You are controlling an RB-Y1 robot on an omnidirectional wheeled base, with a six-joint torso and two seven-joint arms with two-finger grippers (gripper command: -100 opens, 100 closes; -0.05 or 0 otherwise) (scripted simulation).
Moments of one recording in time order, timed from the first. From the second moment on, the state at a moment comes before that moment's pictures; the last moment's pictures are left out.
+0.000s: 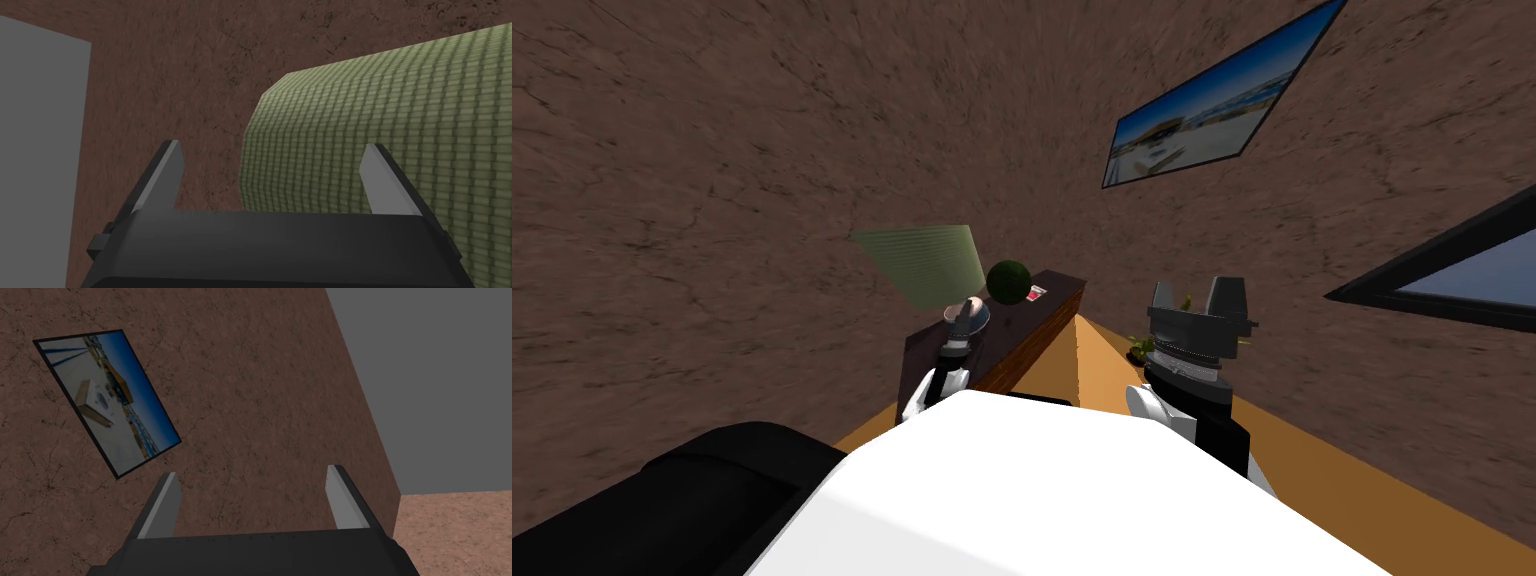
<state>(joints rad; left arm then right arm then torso) 0.43 0.19 0.06 -1.96 -0.01 -0.62 -0.24 0.50 0.01 -0.03 -2.38 -0.01 -0.64 0.03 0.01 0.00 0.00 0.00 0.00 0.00</state>
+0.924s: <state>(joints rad) 0.37 0.28 0.07 -1.68 -0.08 -0.66 -0.30 0.50 0.01 -0.03 -2.38 -0.01 -0.64 0.03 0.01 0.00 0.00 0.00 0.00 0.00</state>
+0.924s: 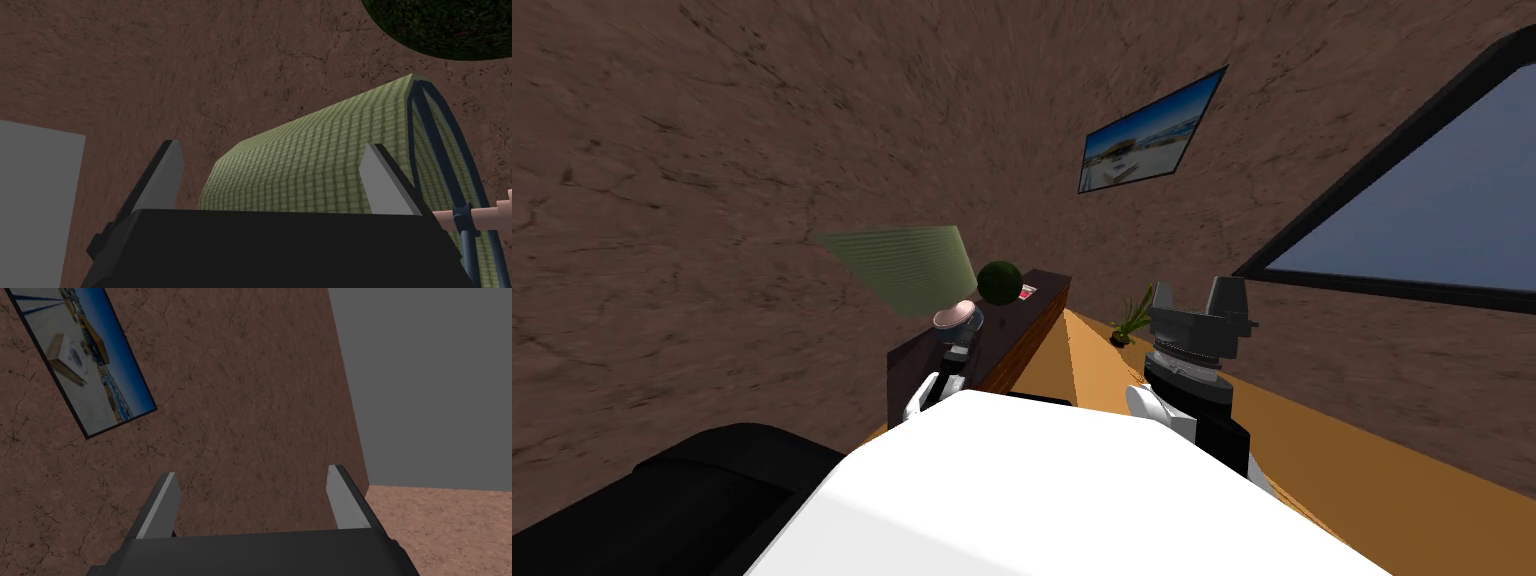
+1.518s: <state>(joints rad) 0.33 0.34 0.07 -1.49 -0.12 -0.68 -0.34 0.50 0.01 -0.03 -2.38 -0.01 -0.64 0.03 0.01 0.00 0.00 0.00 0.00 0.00</state>
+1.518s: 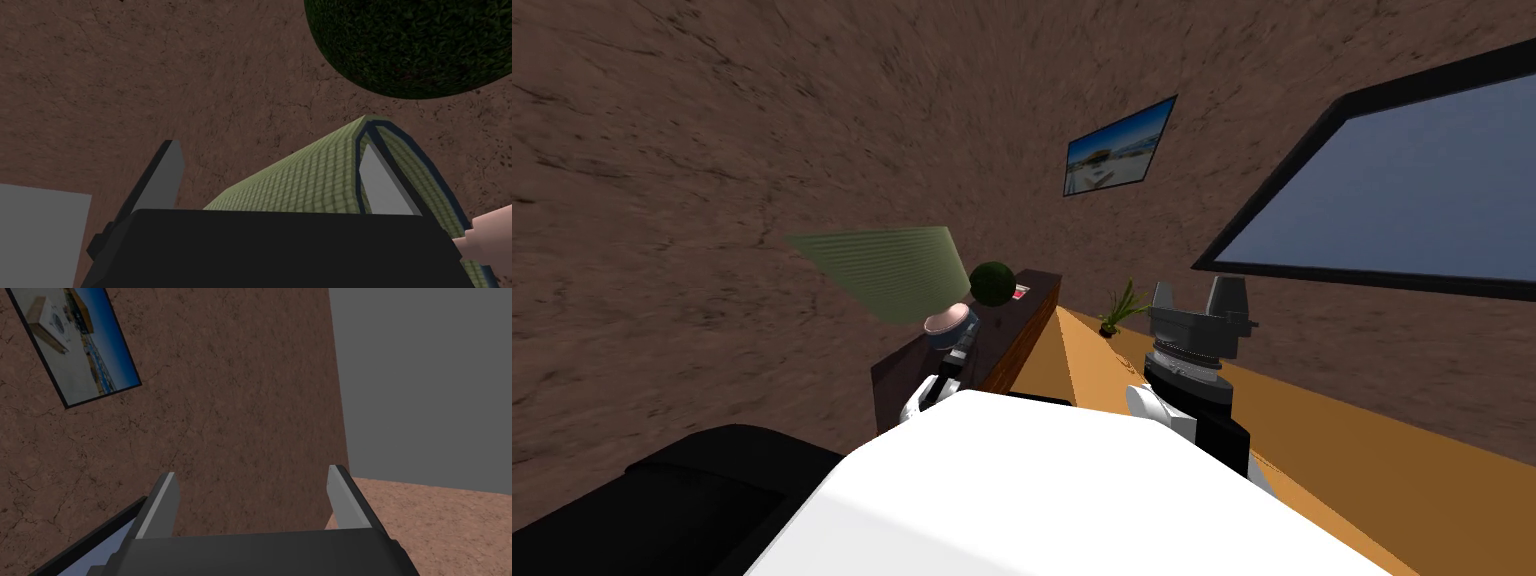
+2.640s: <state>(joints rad) 0.26 0.45 0.07 -1.12 -0.20 -0.73 -0.41 0.50 0.01 -0.03 -2.38 -0.01 -0.64 0.03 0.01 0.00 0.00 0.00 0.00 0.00</state>
